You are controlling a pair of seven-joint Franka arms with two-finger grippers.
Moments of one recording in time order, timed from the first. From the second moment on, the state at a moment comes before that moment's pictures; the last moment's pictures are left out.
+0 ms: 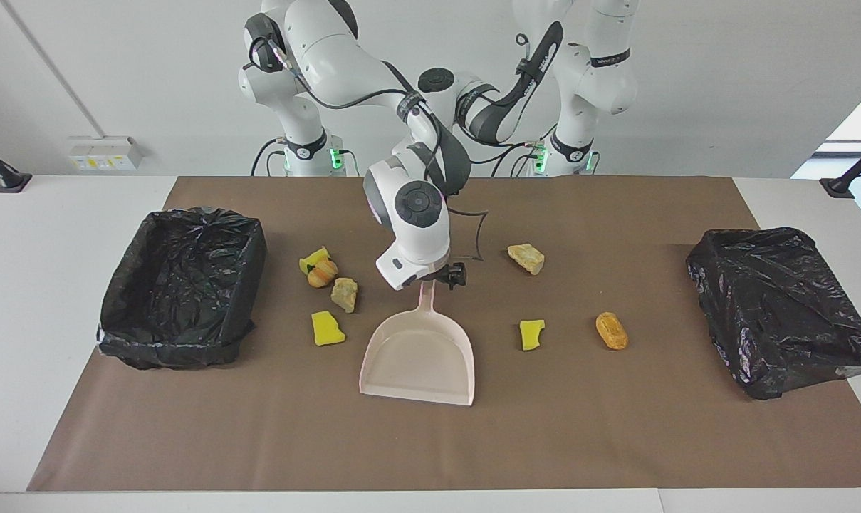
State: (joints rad) left arm -1.05 0.07 0.01 -2.25 -0.04 2.36 -0.85; right arm 0.51 0.57 0.01 -1.42 0.15 1.85 0.62
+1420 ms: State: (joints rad) left arm -0.92 -0.07 0.06 -2.26 -0.03 1.87 -0.85; right arm 0.36 0.40 -0.01 -1.46 0.13 1.74 0.26
